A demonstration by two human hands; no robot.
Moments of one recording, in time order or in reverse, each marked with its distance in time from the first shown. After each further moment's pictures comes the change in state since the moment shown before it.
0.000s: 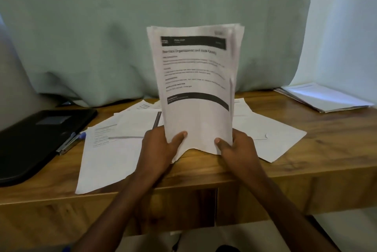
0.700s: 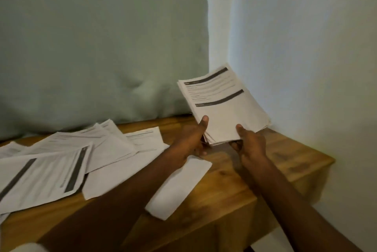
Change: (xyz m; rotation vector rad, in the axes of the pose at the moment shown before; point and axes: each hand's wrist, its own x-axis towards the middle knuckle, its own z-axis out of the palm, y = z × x) left_hand 0.085 0.192 0.280 -0.589 -0.676 -0.068; right_hand 0.156 0.134 -0.231 1.069 0.626 0.234
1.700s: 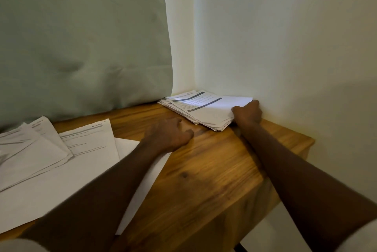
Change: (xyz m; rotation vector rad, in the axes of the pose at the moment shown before) left_hand 0.121 -0.056 0.057 1.130 -0.035 0.068; right_hand 0.184 -0.030 -0.061 -0.913 0.350 -0.377
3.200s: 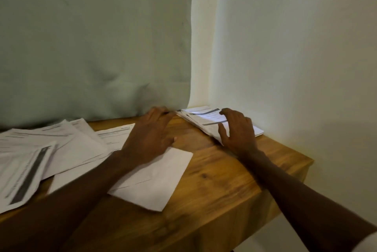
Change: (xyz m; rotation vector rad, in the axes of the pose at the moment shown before) left_hand -0.075 -0.092 -0.061 0.122 0.538 0.467; right_hand -0.079 -0.018 -0.012 -0.452 -0.083 -1.104
